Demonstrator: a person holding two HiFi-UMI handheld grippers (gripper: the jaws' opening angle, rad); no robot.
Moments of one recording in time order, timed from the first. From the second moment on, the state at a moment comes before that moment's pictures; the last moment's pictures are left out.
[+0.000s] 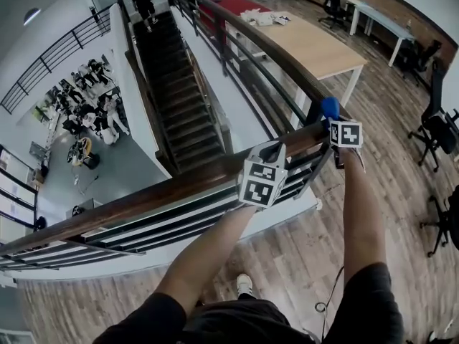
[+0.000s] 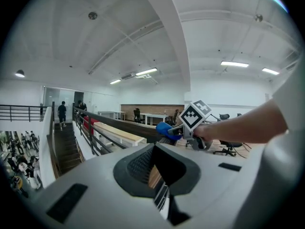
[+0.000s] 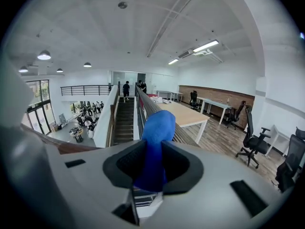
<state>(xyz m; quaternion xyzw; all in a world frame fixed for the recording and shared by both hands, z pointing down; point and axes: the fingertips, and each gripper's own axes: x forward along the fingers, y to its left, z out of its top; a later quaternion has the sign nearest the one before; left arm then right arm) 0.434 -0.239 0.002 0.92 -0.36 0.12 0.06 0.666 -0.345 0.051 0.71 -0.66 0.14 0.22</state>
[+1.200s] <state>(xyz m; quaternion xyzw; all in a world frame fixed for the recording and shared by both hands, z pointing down) 0.000 -0.073 0.050 0.79 -0.61 0.03 0.10 0.119 -0.081 0.038 0.46 -0.88 -0.05 0.08</state>
